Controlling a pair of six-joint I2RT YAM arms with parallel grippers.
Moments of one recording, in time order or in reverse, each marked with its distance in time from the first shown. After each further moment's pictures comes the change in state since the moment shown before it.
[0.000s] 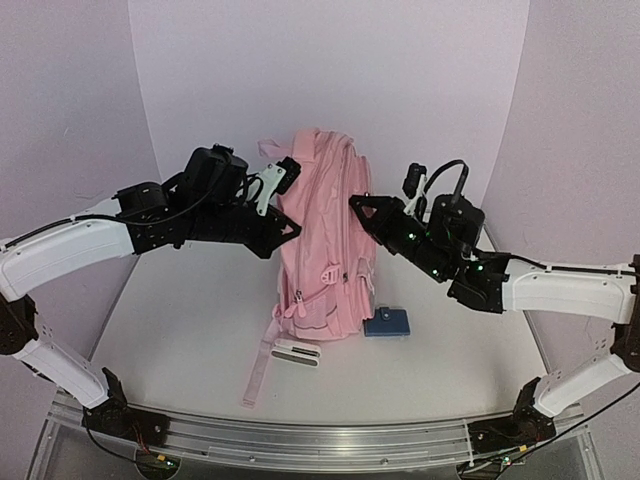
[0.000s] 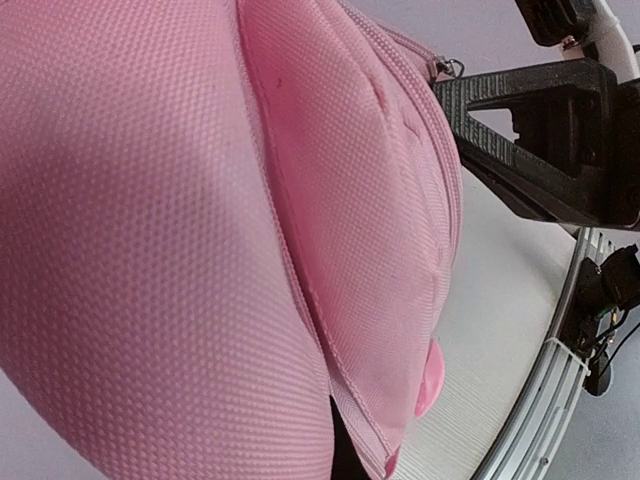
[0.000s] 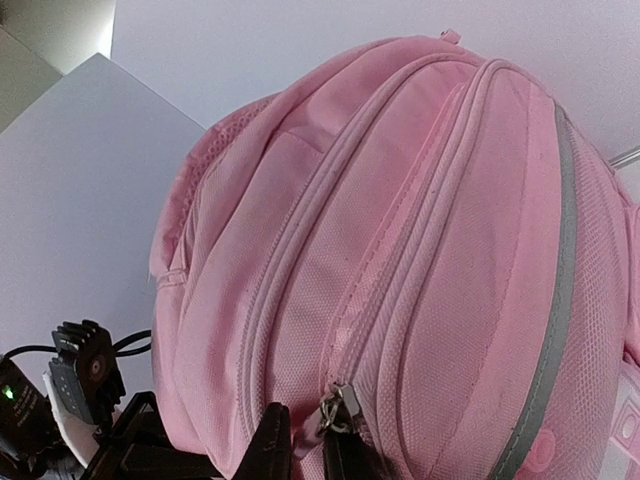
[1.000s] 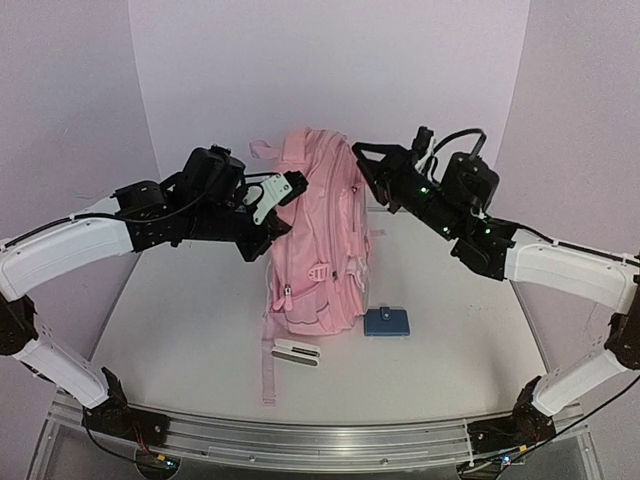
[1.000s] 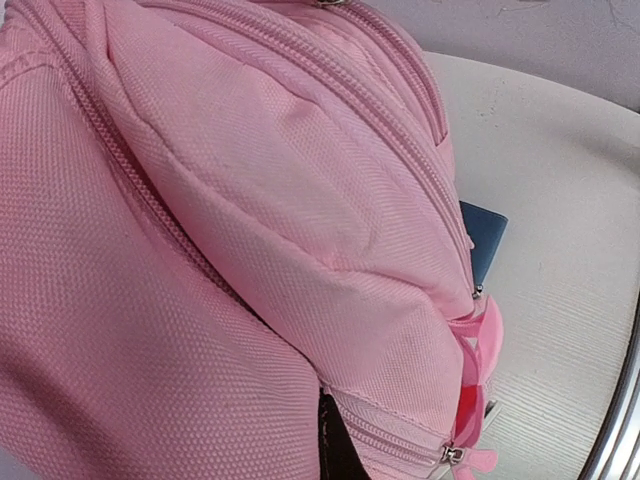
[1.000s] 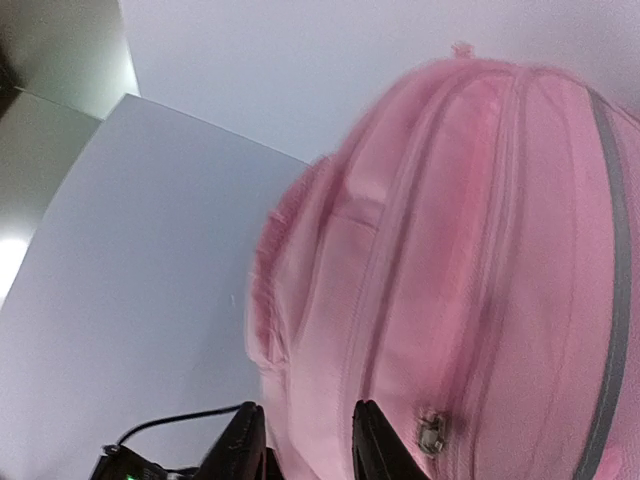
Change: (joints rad) left arm 0.021 0.002 -0.004 -0.031 -0.088 0.425; right arm -0.091 0.057 0.156 0.013 -0.183 0.210
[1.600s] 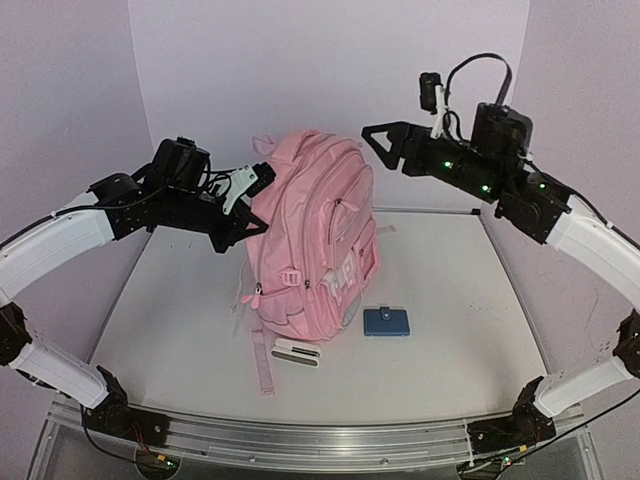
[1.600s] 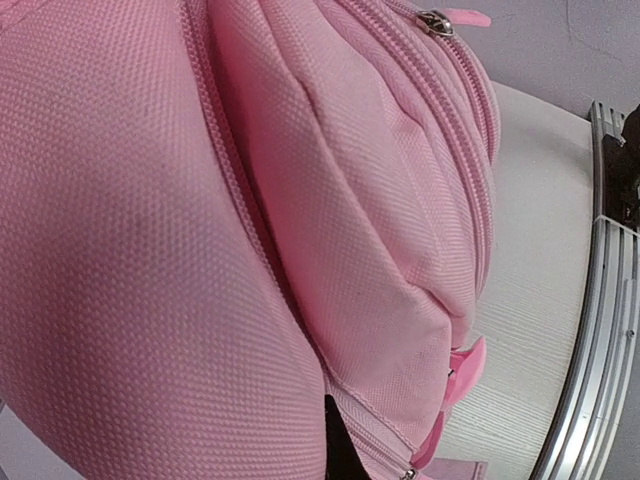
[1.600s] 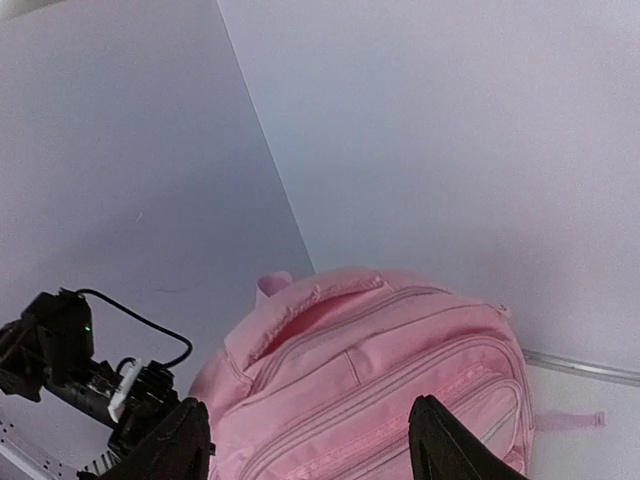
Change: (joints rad) left arm 0.199 -0.079 -0.033 -0.083 0.324 0.017; right arm -0.021 -0.093 0.328 -0.565 -0.017 -0.808
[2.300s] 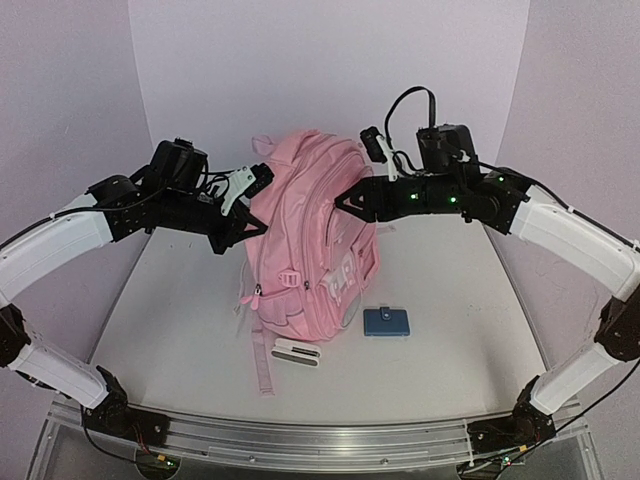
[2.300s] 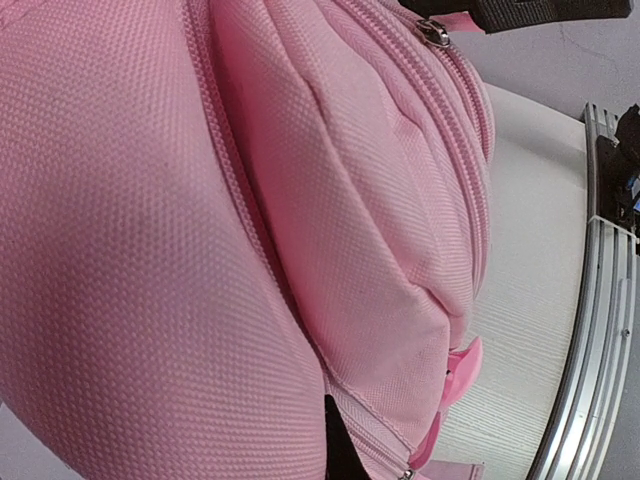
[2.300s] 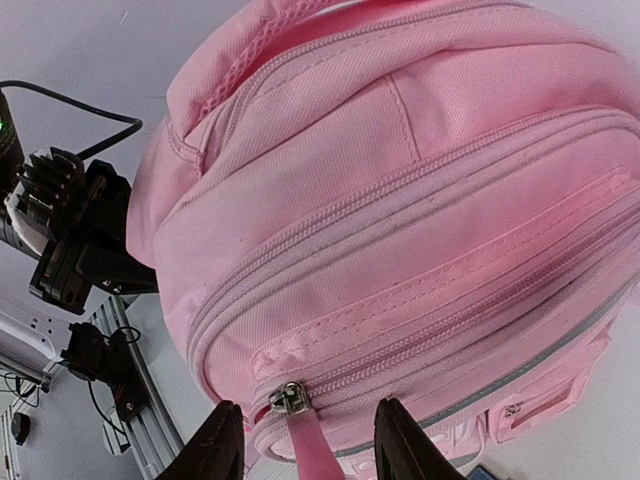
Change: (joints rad) left arm 0.011 -0.011 -0.018 0.011 0.022 0.000; right arm -0.001 0.165 0.073 -0.328 -0.243 -0.013
